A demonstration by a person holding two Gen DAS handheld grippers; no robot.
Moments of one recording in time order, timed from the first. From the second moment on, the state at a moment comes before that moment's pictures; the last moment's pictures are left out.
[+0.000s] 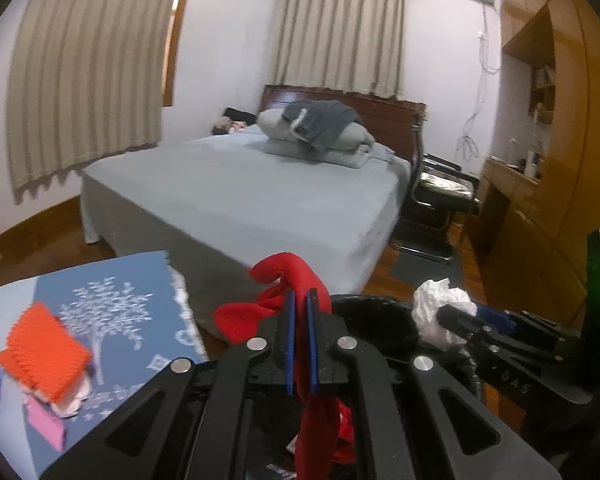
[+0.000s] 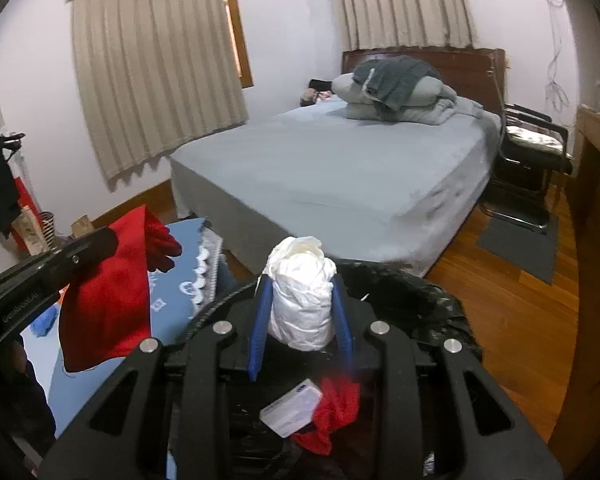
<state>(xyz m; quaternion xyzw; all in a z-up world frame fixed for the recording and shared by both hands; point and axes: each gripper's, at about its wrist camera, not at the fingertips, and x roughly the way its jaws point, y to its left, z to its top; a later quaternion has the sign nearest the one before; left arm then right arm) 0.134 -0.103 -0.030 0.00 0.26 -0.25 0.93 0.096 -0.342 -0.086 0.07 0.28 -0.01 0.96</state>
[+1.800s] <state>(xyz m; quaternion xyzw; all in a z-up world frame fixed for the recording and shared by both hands) 0.138 0.159 -0.079 0.00 0.27 0.05 0.96 0.180 -0.162 -0.116 0.04 0.31 0.10 0.94</state>
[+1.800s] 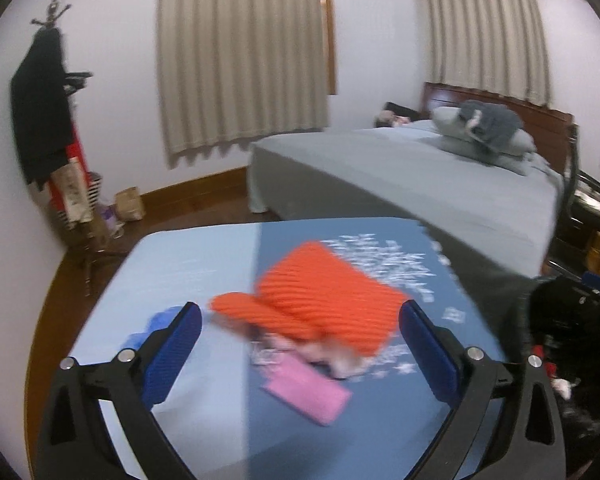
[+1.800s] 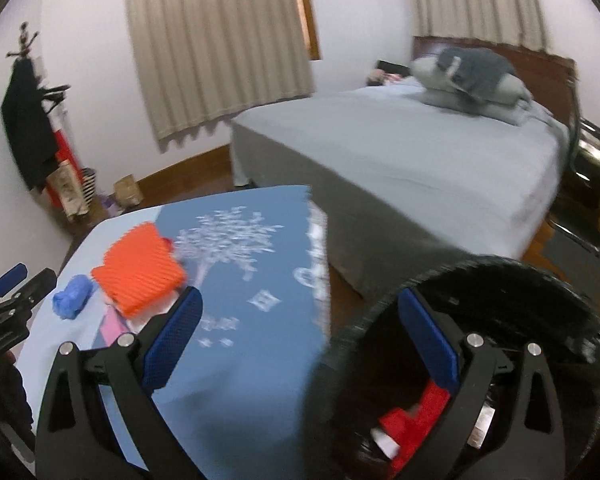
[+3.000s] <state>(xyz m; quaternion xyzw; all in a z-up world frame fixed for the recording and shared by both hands) 0.212 0.294 -0.173 -0.03 0.38 0.15 0.91 0.272 0.006 -0.170 -0.02 0.40 0.25 0.88</state>
